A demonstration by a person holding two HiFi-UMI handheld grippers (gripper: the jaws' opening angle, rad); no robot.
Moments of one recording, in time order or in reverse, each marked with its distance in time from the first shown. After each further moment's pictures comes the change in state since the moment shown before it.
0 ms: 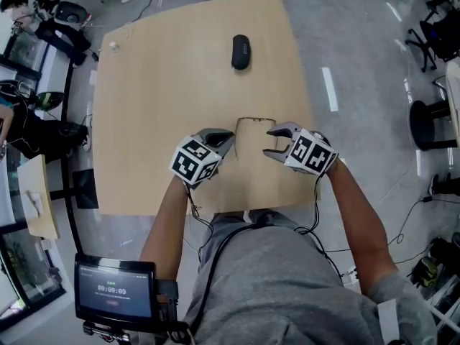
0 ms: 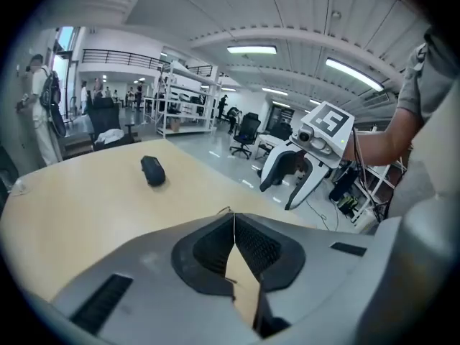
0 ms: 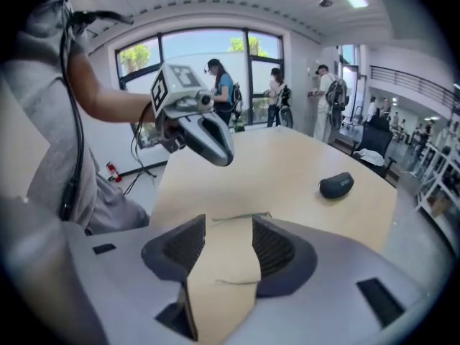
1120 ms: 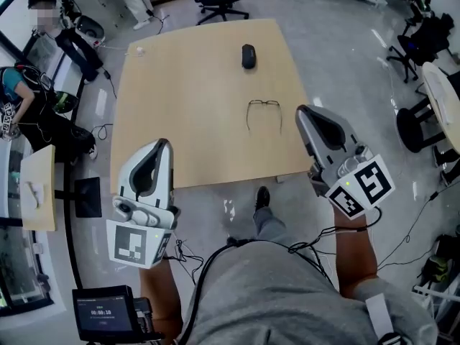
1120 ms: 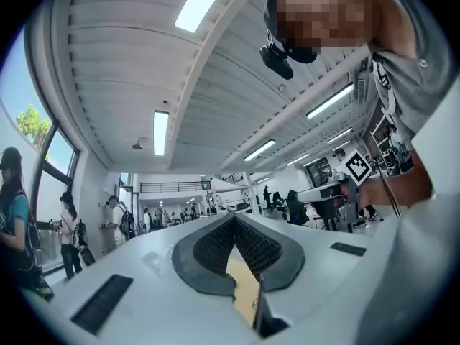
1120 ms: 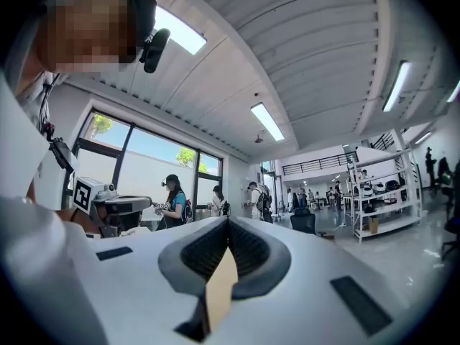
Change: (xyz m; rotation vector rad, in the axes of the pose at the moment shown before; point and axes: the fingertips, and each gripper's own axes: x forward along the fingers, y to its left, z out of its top) left arm -0.440 -0.222 0.039 0.344 -0.828 0.550; right arm -0.263 0.251 0.214 0.156 -0.885 -0.600
